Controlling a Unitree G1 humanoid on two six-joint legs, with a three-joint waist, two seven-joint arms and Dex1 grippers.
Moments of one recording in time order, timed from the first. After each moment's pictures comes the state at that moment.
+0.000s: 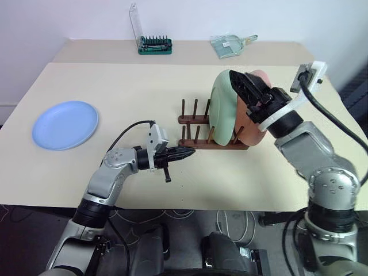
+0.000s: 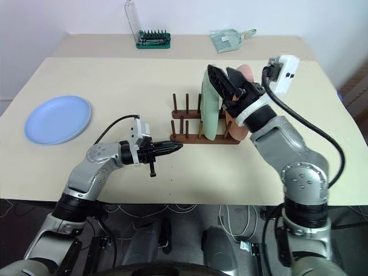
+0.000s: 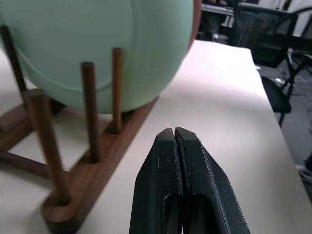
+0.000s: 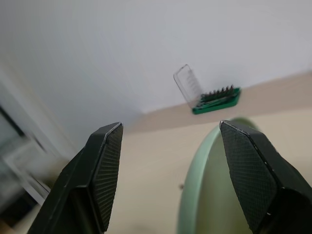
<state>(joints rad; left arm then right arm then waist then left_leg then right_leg) -0.39 0.38 -0.15 -0.02 -0.39 0.27 -1.01 -0.47 -0.54 -0.15 -0.53 1.16 0.64 -0.09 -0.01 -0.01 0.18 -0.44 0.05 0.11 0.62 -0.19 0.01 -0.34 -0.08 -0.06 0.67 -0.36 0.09</state>
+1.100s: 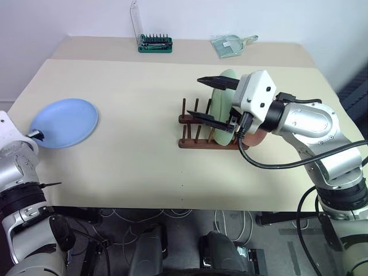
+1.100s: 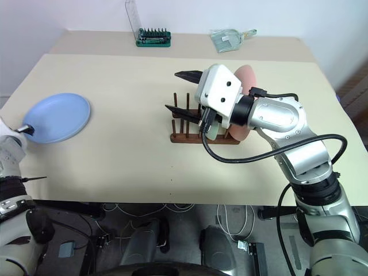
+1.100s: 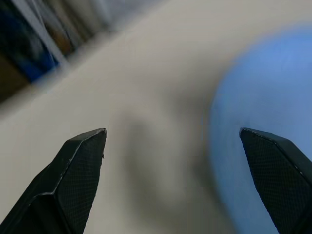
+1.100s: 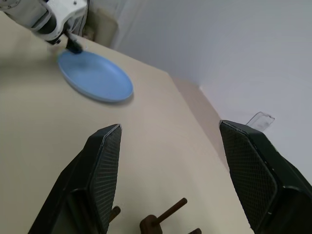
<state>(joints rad) -0.56 0.60 0.65 0.38 -0.23 0.84 0.17 -0.67 -0.70 0.16 -0.47 0.38 0.39 0.70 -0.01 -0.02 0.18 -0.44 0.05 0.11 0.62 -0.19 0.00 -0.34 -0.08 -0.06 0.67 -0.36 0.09</state>
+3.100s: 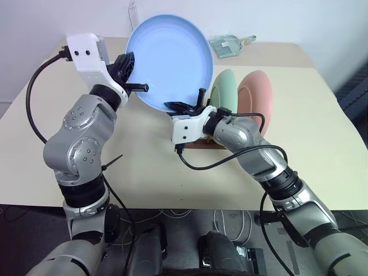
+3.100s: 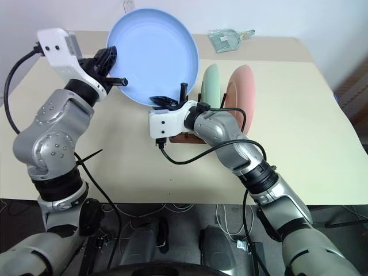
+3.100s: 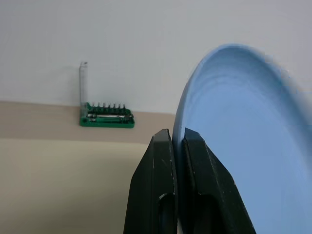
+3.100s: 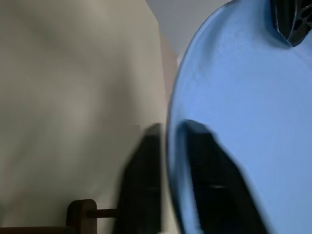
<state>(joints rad) -0.70 0.25 0.28 -0.44 -0.50 0.91 0.01 -0.76 -0.41 0.47 -0.08 -0.51 -0.01 0.55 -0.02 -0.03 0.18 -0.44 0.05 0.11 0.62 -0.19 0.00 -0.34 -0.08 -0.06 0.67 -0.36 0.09</state>
